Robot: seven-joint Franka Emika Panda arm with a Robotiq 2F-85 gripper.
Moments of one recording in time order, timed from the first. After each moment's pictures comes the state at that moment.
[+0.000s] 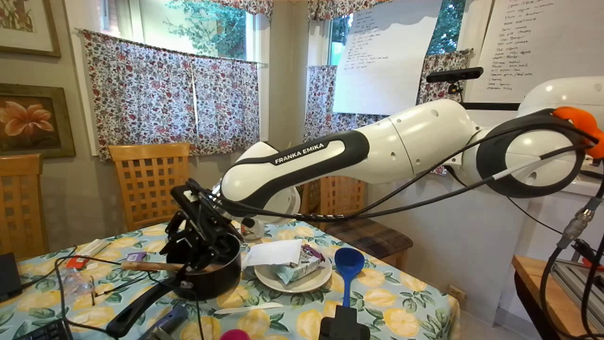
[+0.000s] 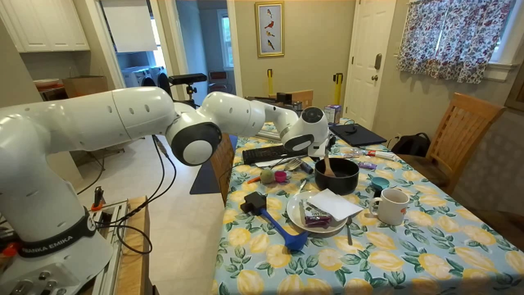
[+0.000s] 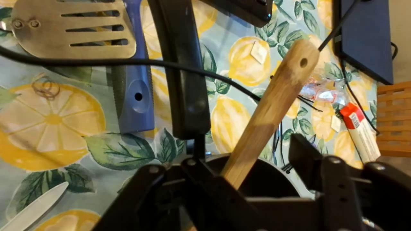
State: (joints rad) arm 0.08 1.49 0.23 -0.59 0.35 2.68 1.31
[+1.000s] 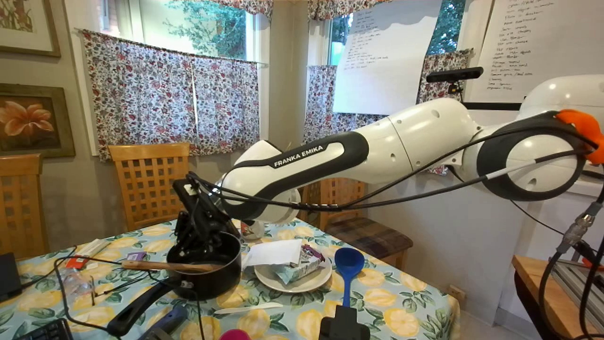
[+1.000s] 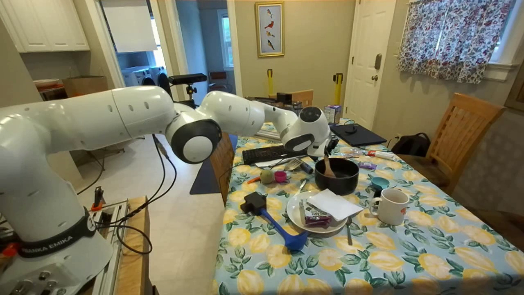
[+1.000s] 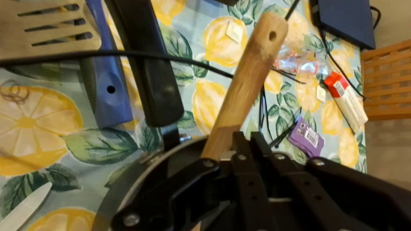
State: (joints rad) arm 0.10 1.48 0.14 -0.60 0.39 2.74 1.45
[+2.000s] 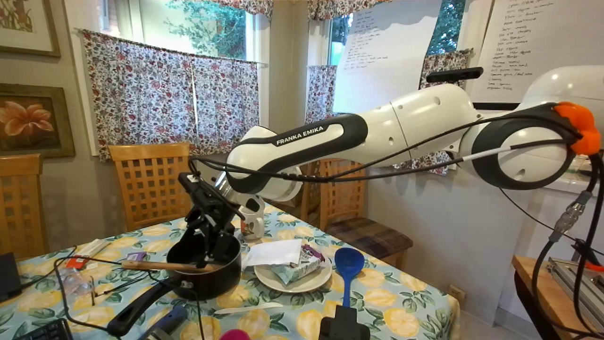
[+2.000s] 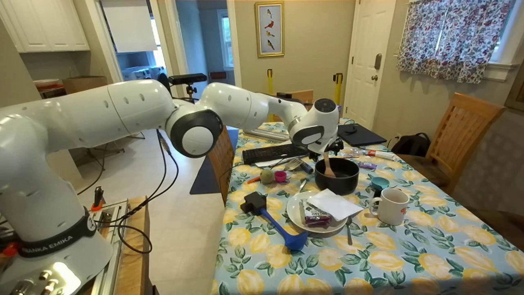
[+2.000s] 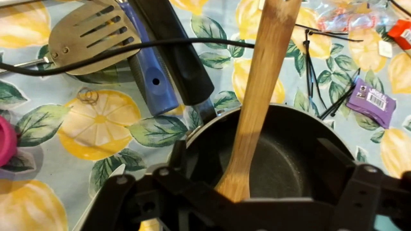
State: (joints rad) arm 0.08 1.42 0.06 -0.59 0.43 2.44 1.69
